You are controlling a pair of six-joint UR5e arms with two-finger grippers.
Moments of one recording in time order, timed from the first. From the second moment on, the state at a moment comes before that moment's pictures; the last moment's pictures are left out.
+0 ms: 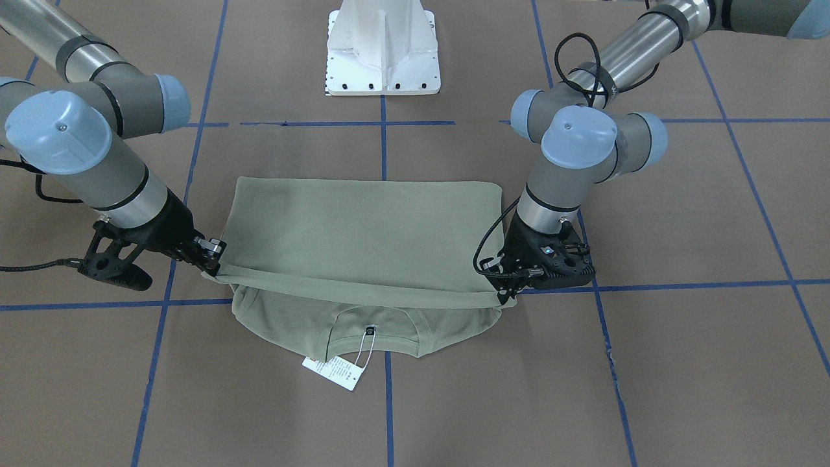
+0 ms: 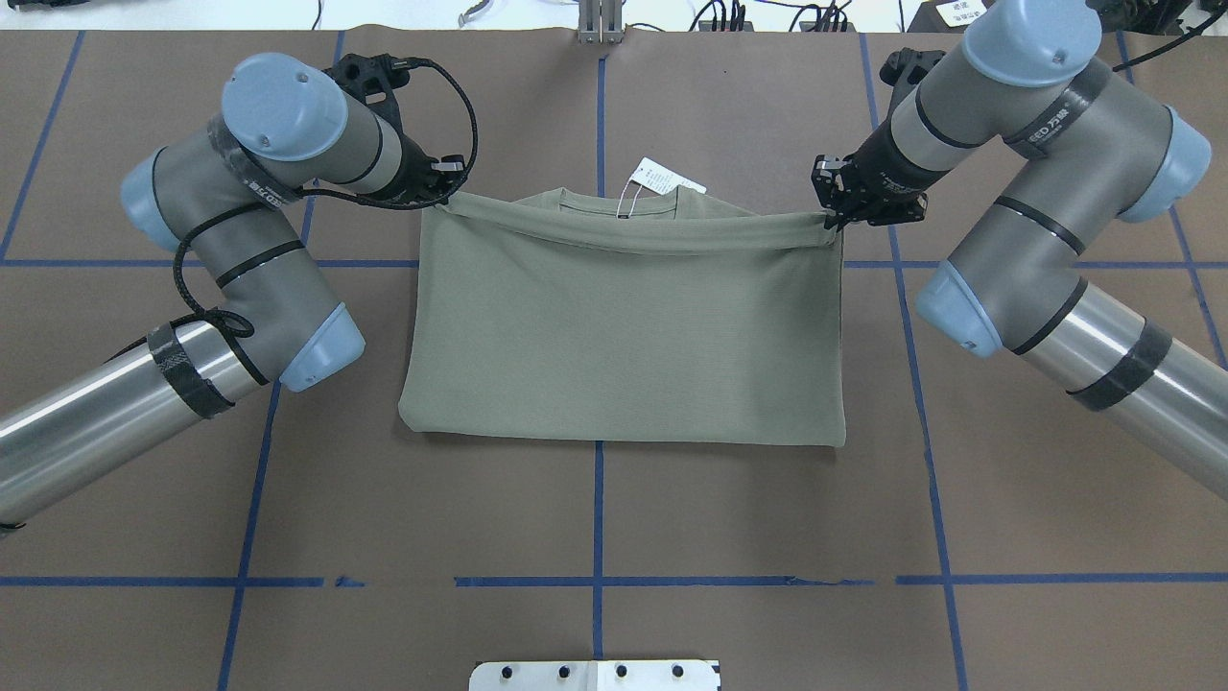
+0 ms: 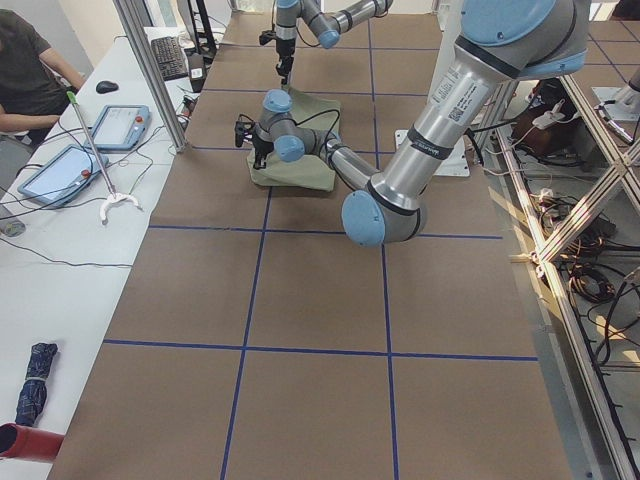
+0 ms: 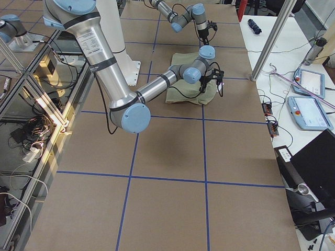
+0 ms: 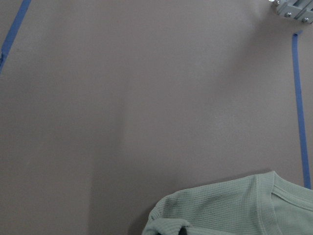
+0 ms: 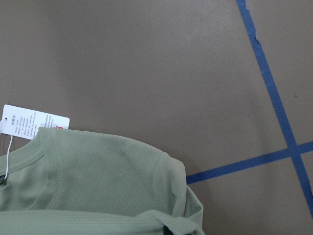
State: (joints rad) left arm -0.77 -2.23 -1.42 -2.04 -1.83 -1.27; right arm 0.90 -1.07 1.58 -1.32 2.15 1.28
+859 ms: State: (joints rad) left arm -0.77 -2.24 -1.37 -2.07 -1.83 -1.27; right arm 0.90 -1.05 1.50 -1.24 2.15 1.28
